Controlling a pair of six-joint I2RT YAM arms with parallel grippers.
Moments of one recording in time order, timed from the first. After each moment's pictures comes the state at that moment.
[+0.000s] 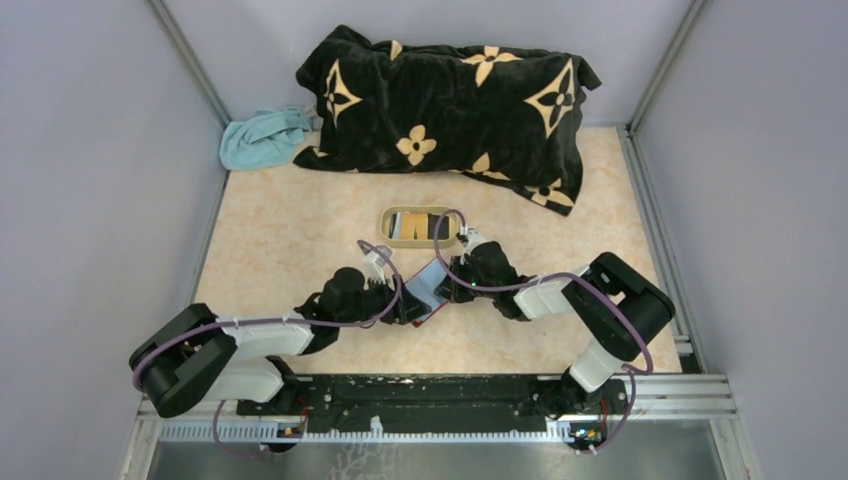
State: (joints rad) left arm -0.82 1.28 0.29 0.63 0.23 -0.76; right arm 0.71 1.60 0.49 0.51 -0.22 0.60
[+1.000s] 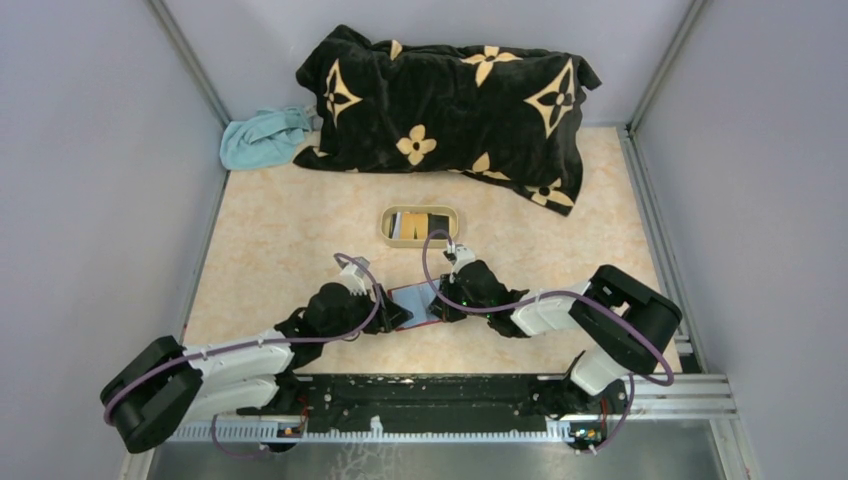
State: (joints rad) left arm -0.83 1.02 0.14 0.46 0.07 -0.83; right arm 0.90 1.53 0.45 0.47 -0.09 0.65
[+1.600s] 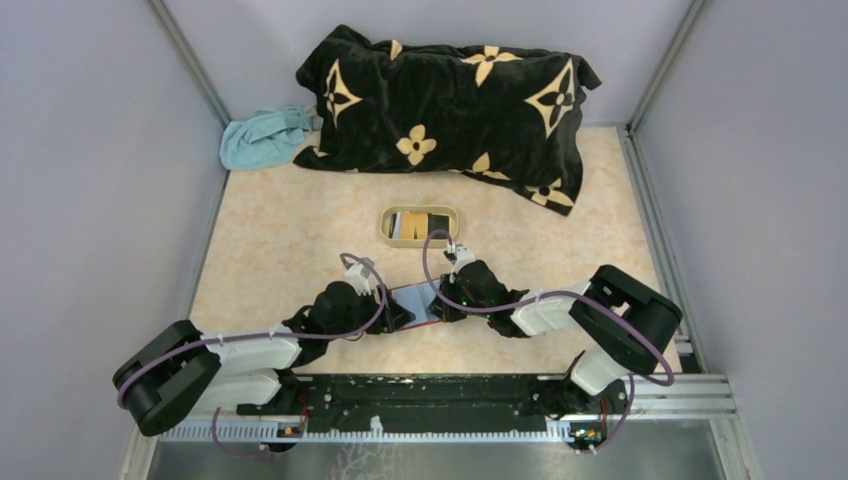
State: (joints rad) left arm -0.83 1.16 0.15 0.54 0.09 -0.84; right arm 0.90 1.53 0.45 0.47 -0.09 0.65
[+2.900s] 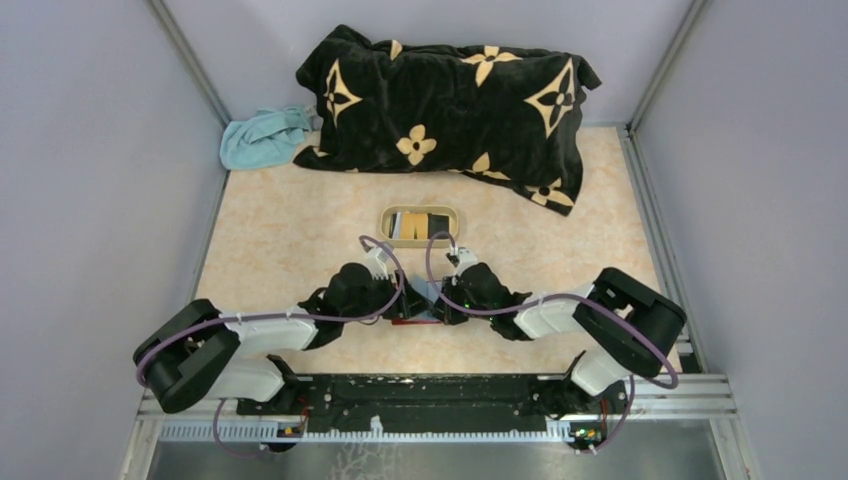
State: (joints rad) left arm -0.83 1.30 0.31 0.56 0.18 -0.82; right arm 0.90 1.53 0.43 0.50 -0.10 0.67
